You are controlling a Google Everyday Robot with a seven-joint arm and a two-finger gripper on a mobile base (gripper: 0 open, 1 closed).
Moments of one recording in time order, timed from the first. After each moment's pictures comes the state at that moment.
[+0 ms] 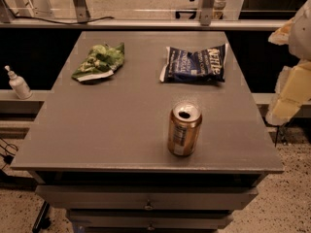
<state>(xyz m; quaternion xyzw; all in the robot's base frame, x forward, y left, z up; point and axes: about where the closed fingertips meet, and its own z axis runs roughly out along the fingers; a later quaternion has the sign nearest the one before) 0.440 -0.216 0.986 -0.59 0.78 -0.05 0.17</state>
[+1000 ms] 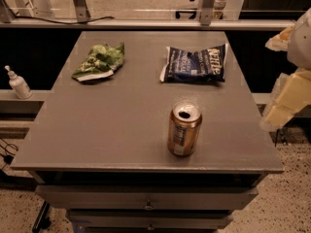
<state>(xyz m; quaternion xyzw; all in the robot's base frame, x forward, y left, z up) 0.434 -0.207 0.978 -0.59 0.78 -0.02 0.20</state>
